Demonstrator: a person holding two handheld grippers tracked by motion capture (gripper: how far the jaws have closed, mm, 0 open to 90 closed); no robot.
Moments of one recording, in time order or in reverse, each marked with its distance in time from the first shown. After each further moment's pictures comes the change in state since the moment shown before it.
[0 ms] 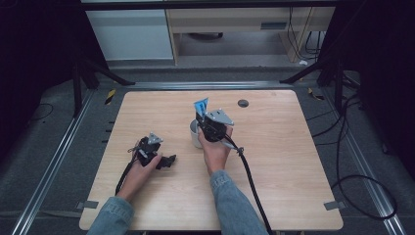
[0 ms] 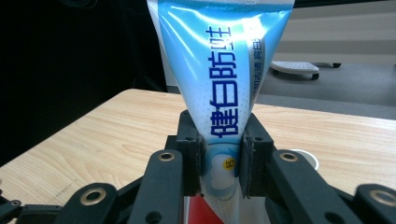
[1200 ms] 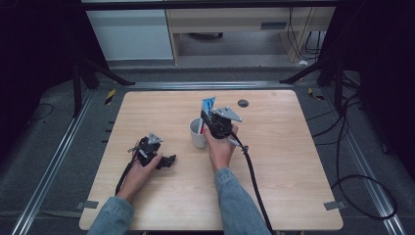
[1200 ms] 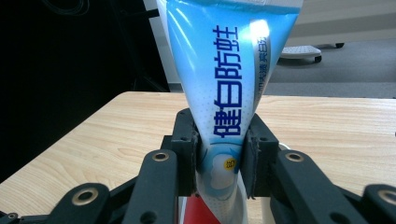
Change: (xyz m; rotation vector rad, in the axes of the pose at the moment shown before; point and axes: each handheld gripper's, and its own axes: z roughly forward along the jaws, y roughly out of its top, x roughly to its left) left arm 0.000 0.000 0.000 0.000 0.000 0.000; right arm -0.021 0.002 0.002 0.028 0.000 0.094
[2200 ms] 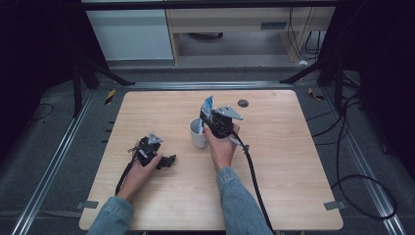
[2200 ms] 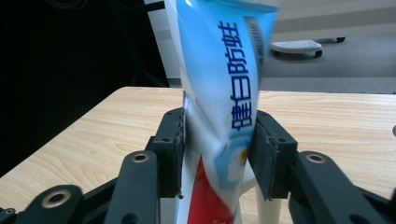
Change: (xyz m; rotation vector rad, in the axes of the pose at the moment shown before) left arm 0.000 0.000 0.000 0.000 0.000 0.000; right arm -0.004 0.002 0.001 0.025 0.004 0.004
